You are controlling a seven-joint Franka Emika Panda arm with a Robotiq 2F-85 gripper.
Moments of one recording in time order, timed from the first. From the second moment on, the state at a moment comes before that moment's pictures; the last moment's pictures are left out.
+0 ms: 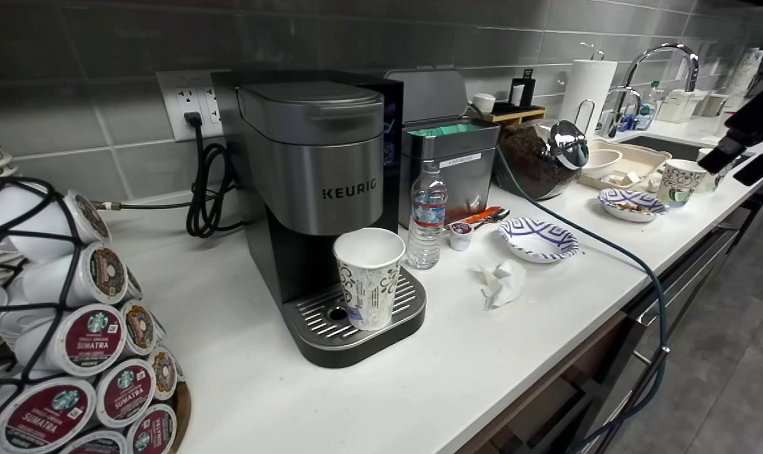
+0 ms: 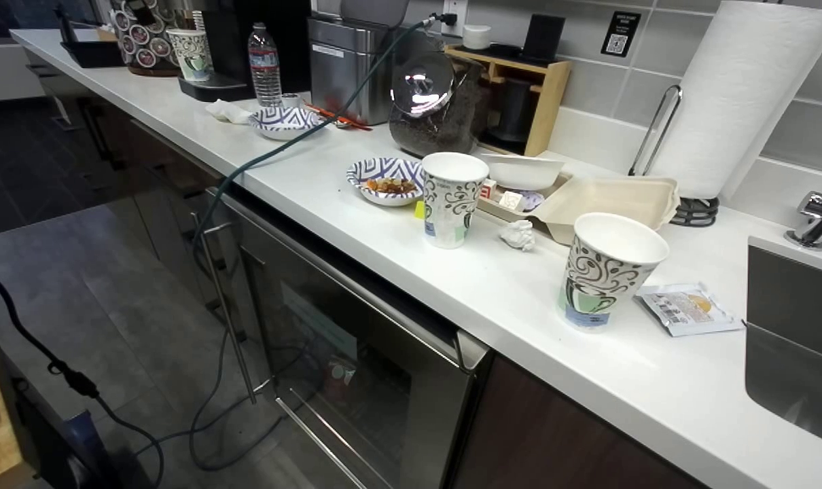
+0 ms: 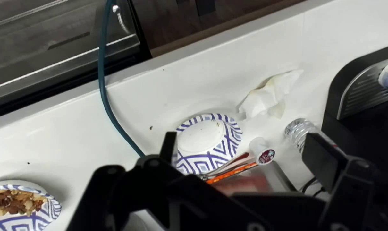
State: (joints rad) arm -0.01 -0.65 0.07 -2.70 0.30 2.45 0.15
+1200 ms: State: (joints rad) arm -0.08 -0.22 0.20 -2.57 0.10 2.69 0.59
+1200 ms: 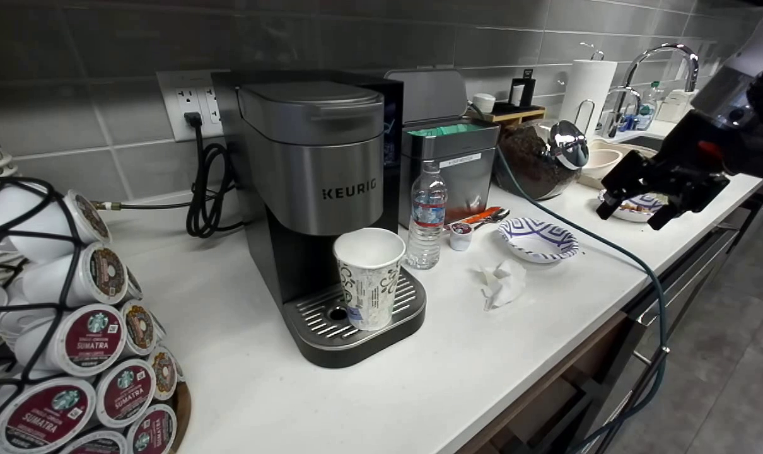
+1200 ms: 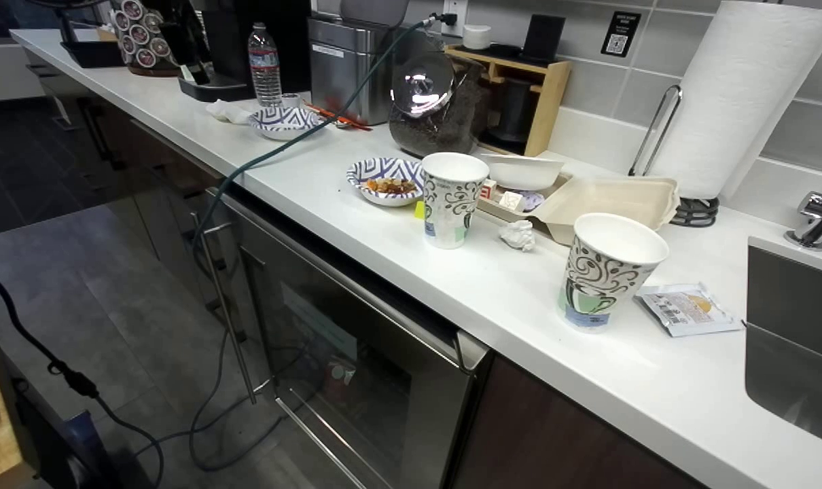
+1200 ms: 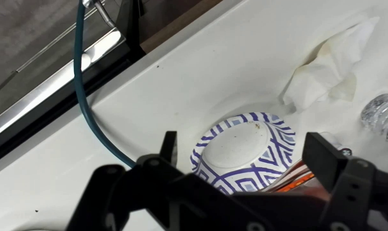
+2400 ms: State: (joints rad) arm -0.10 -0.02 0.50 -2.43 -0.53 2.72 1.19
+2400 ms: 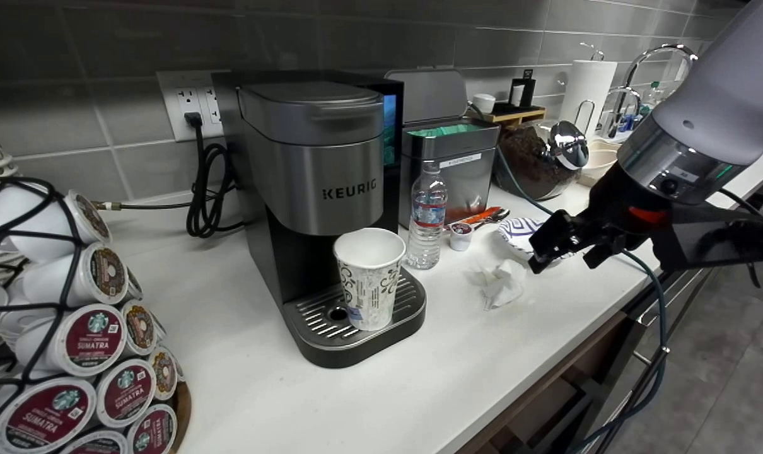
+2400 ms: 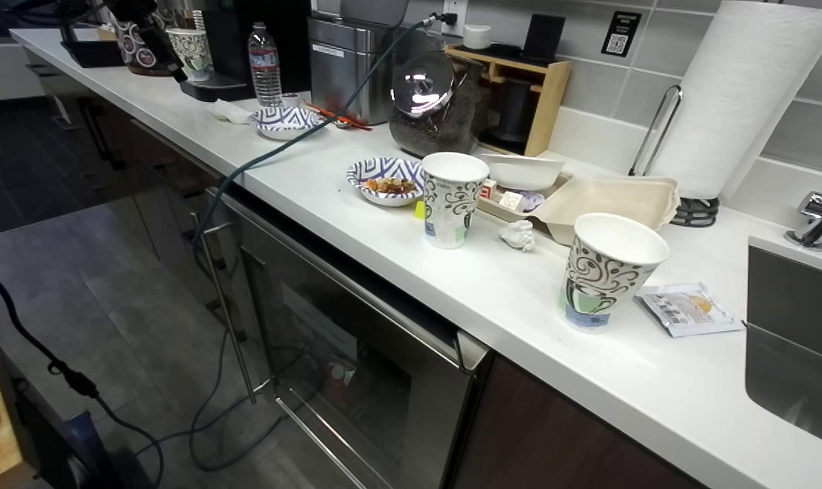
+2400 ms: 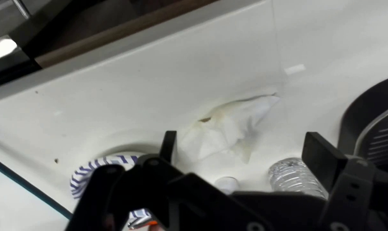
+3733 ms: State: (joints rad) arm -0.05 0.31 0.39 -2.19 -0.71 2.73 1.21
